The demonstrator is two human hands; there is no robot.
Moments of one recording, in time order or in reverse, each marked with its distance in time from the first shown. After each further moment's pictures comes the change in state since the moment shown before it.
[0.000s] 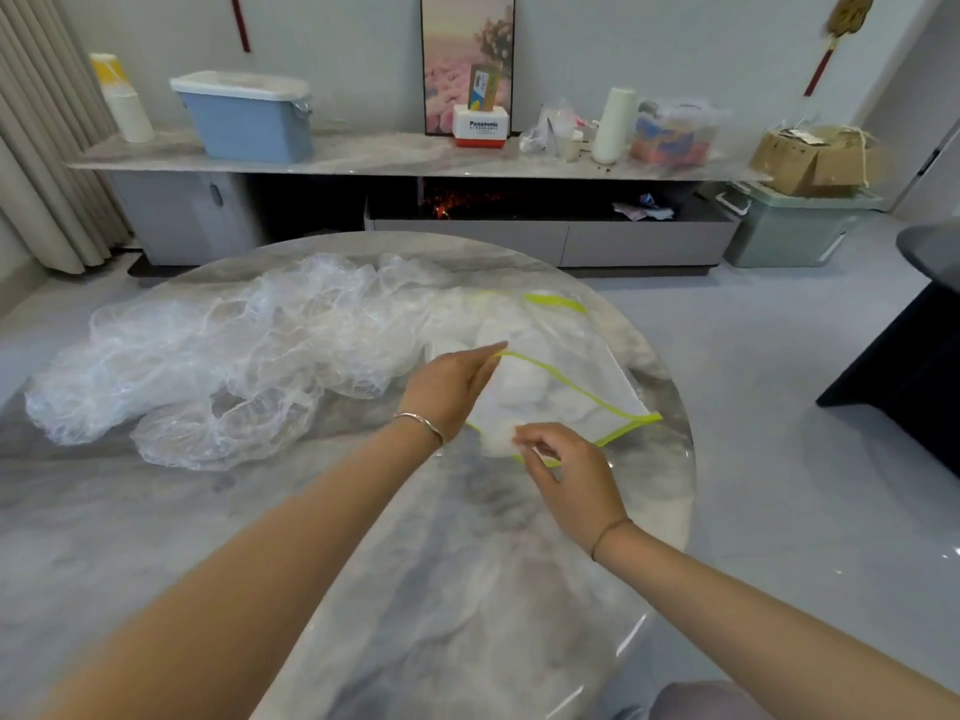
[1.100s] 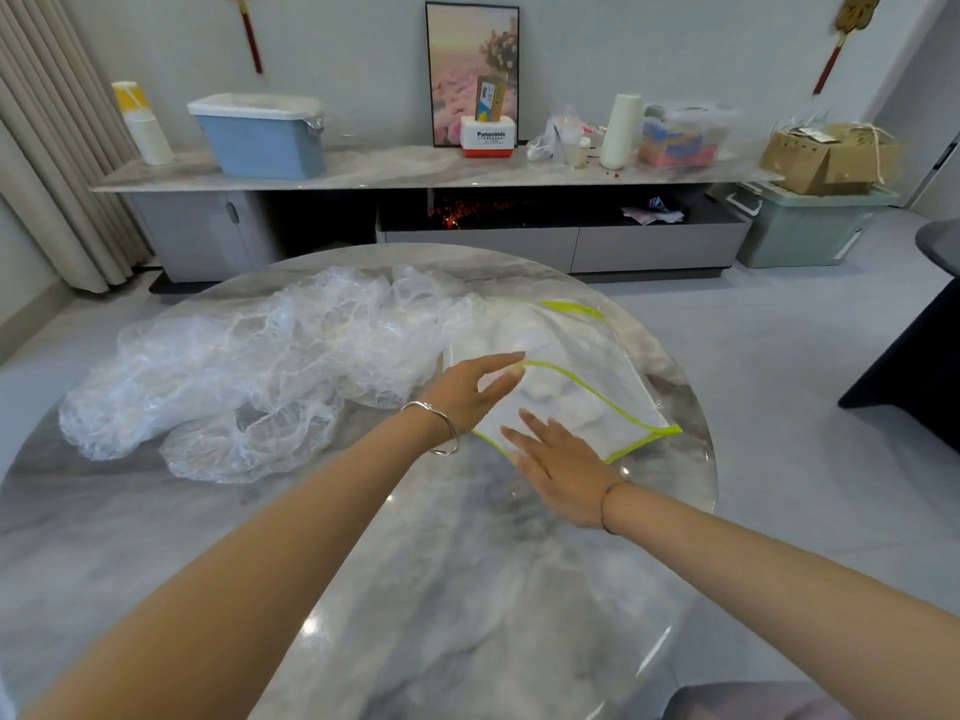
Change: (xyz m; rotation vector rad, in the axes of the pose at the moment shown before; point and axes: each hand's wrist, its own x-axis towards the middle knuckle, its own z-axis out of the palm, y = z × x) left_hand 0.003 0.003 -0.020 -0.232 -0.259 -0.067; right_hand 0.034 -0.009 0.003 -0.545 -0.687 0.157
